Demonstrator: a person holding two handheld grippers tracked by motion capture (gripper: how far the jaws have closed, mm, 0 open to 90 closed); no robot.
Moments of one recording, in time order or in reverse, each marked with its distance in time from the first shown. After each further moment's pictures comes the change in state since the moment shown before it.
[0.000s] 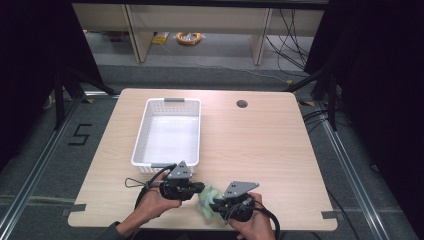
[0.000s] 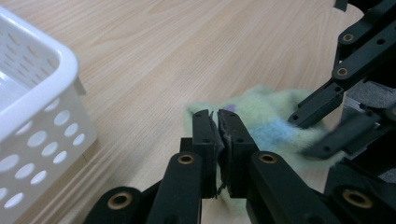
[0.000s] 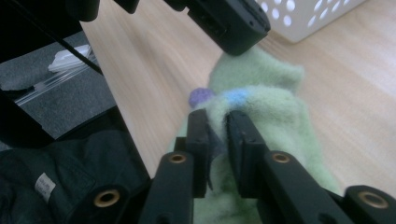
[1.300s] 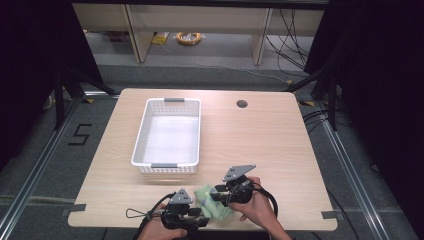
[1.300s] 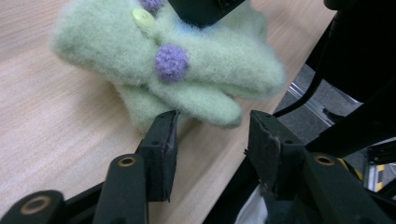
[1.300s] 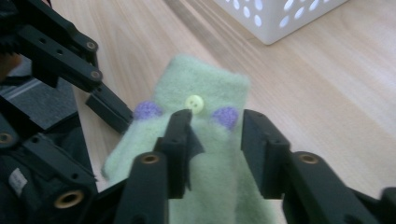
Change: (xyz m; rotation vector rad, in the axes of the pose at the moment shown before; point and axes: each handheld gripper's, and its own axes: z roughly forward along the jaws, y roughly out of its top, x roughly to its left) left arm -0.050 -0.051 0.011 0.066 -0.054 -0.220; right arm -0.044 0.017 0.015 0.053 0.042 -0.020
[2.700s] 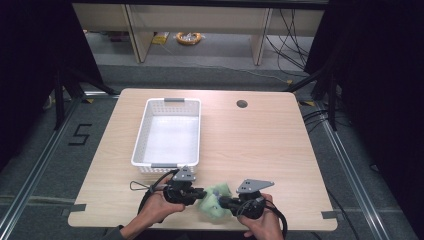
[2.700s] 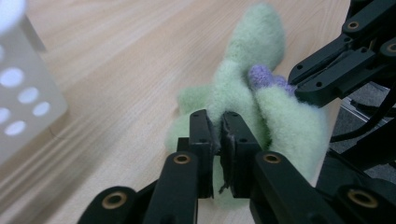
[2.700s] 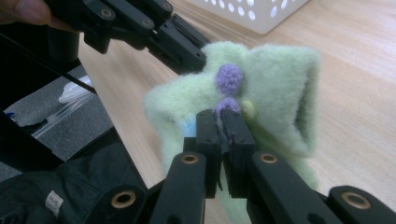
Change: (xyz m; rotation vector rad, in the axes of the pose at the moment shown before) left arm 0.033 0.050 -0.001 0.007 0.040 0.137; right arm 0.024 -0.034 -0.024 -0.131 -0.028 0.139
